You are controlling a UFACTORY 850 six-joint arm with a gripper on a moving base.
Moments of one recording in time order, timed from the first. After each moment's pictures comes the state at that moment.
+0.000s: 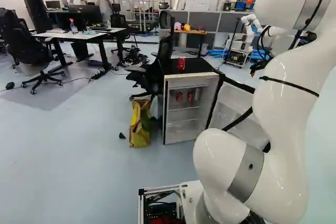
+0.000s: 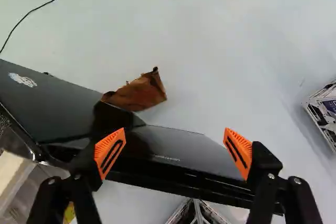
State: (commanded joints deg) arm -48.0 -29.3 -81.5 3.3 -22.9 0.0
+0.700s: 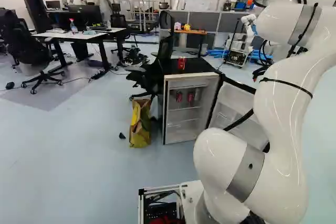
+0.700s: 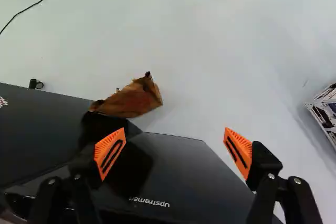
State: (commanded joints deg) arm -49.5 -39.7 -90.5 3.3 -22.9 0.0
